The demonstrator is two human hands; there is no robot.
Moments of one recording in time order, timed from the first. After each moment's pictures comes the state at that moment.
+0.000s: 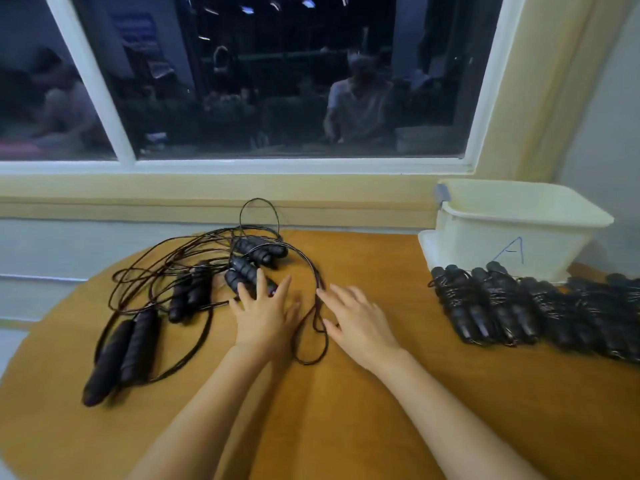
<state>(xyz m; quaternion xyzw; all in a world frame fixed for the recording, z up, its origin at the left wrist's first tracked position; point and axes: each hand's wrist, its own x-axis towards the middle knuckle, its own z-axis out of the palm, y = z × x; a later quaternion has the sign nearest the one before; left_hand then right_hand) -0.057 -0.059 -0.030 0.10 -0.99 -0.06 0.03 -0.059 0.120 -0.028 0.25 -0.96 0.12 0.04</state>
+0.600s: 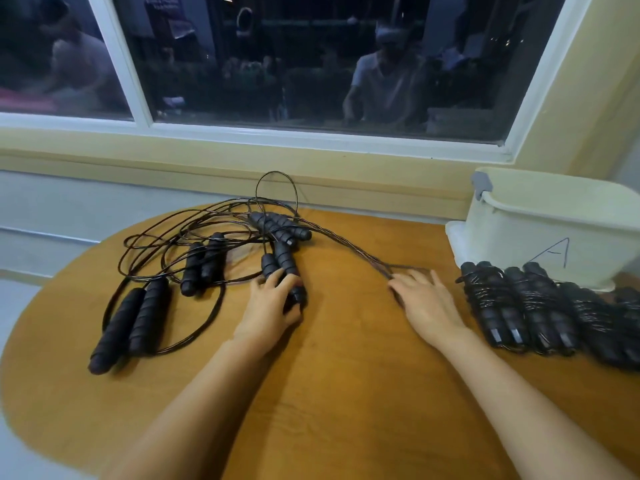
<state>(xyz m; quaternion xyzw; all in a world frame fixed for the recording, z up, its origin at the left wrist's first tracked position) -0.054 -0.093 -0.049 0.03 -0.98 -0.19 0.04 -0.124 0.180 -0.053 0.20 -0.98 -0.01 0.05</state>
